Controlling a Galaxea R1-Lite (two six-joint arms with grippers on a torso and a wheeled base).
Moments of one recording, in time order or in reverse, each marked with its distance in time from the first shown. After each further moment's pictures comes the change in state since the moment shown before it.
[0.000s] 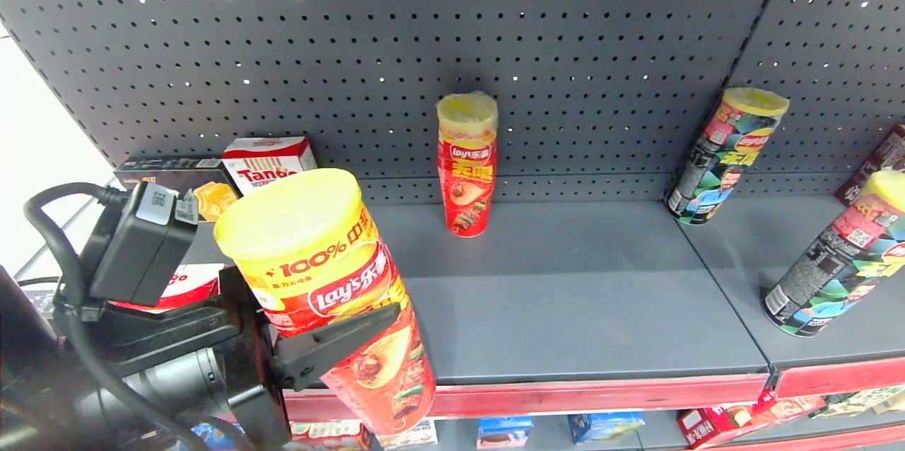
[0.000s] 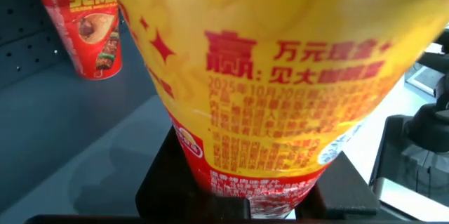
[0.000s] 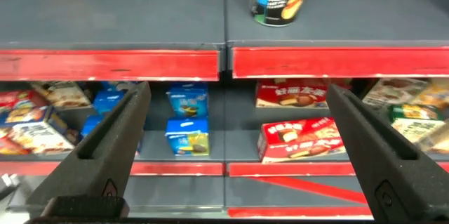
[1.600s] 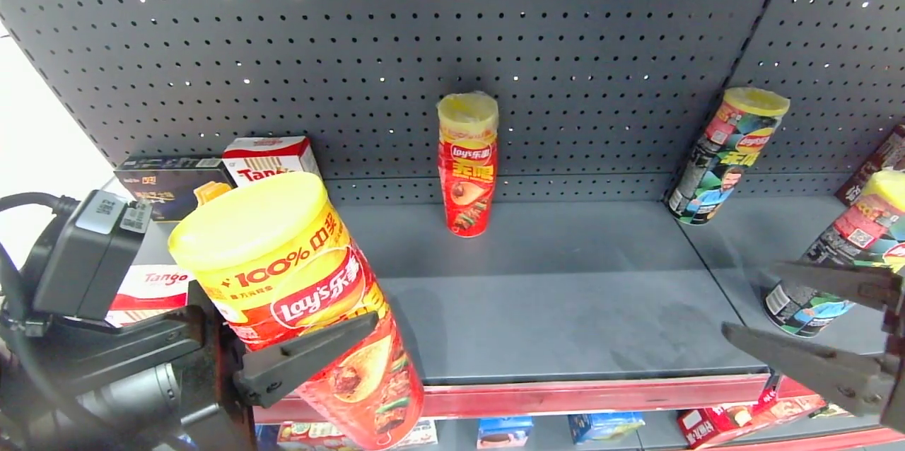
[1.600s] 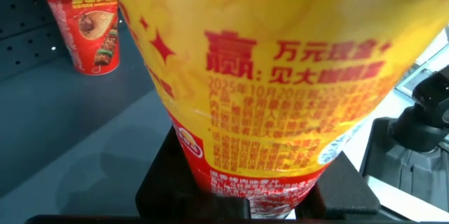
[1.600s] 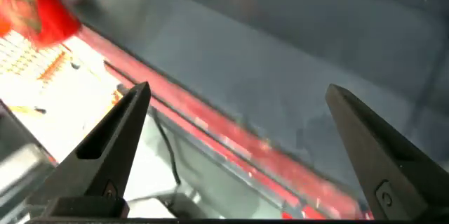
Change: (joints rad) left arm 0.029 -0.054 0.037 0.000 -0.033 -0.038; right arm 0.551 1.028 -0.631 -0.193 0.077 -0.039
